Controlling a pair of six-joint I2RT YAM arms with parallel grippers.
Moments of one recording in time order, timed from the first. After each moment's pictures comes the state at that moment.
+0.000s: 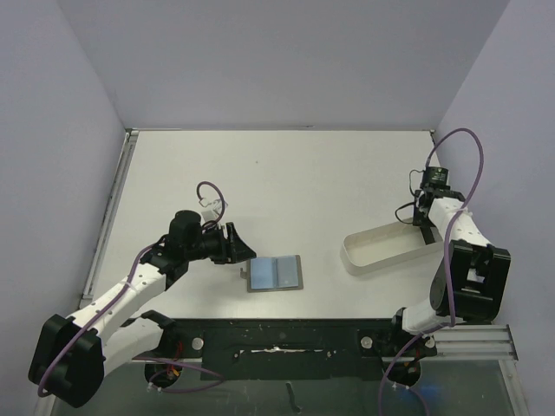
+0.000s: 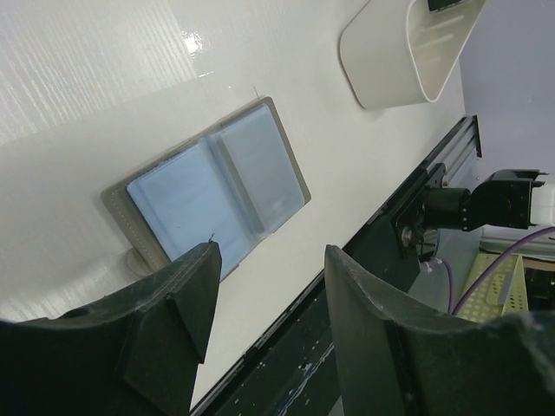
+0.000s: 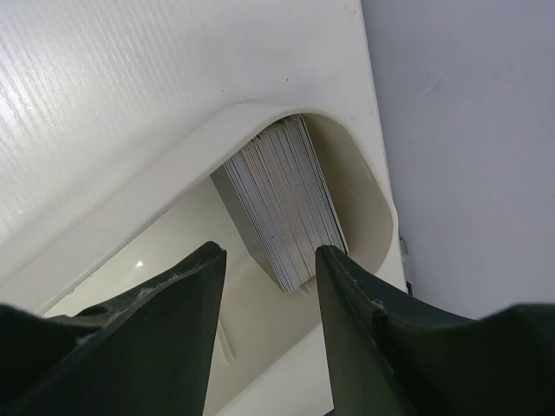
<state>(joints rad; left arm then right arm) -0.46 1.01 0.50 -0.08 0.53 -0.64 -0.20 1.50 1.02 -0.56 0.40 -0.10</state>
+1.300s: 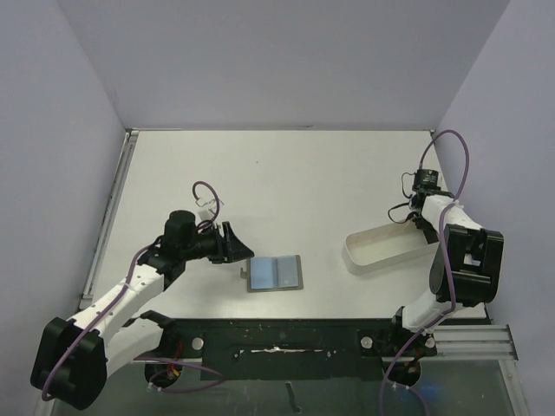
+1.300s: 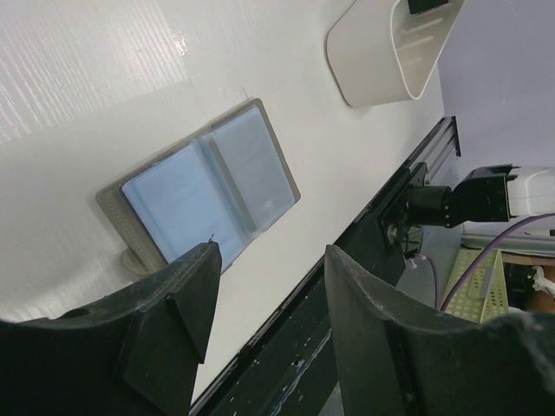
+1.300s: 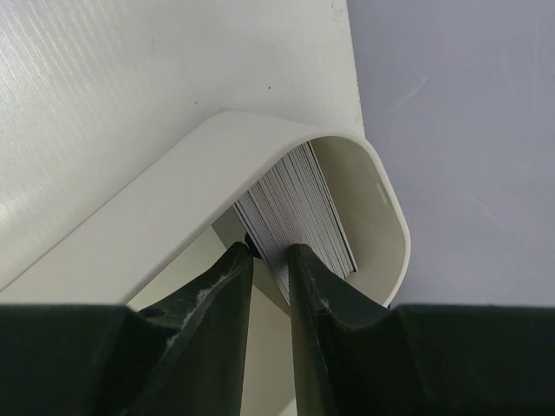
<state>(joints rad) -0.40 1.00 0.48 -0.05 0.61 -0.65 -0.19 1.61 0.99 -0.47 0.53 -0.14</state>
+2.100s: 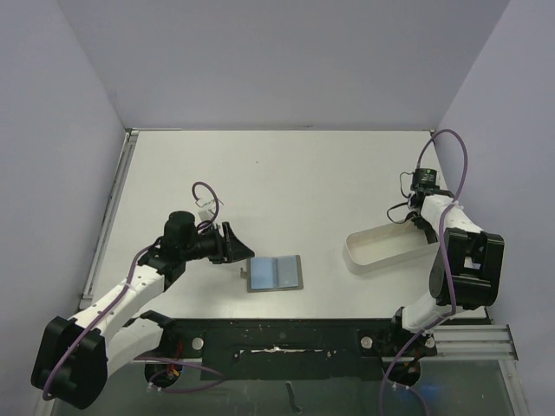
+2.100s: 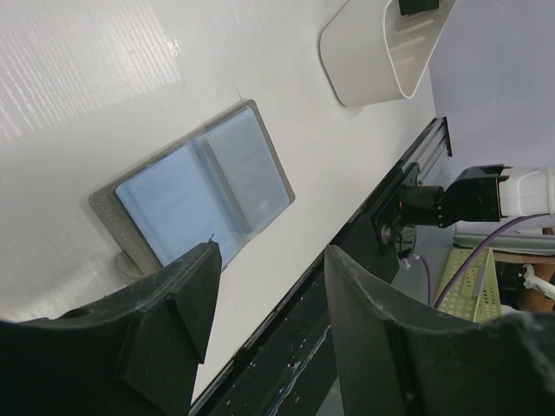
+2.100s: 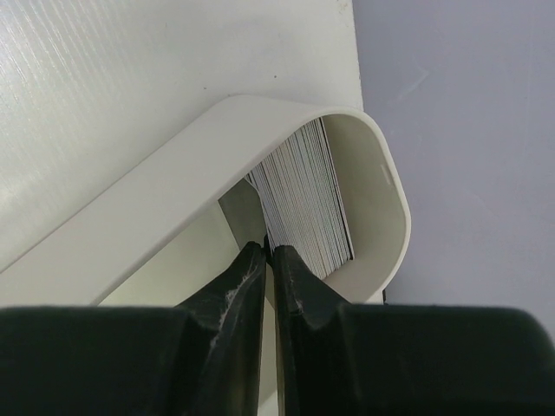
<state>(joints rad) -0.40 1.00 0.46 0.00 0.63 -0.67 -0.17 1.59 1.00 -0.51 0.53 -0.14</state>
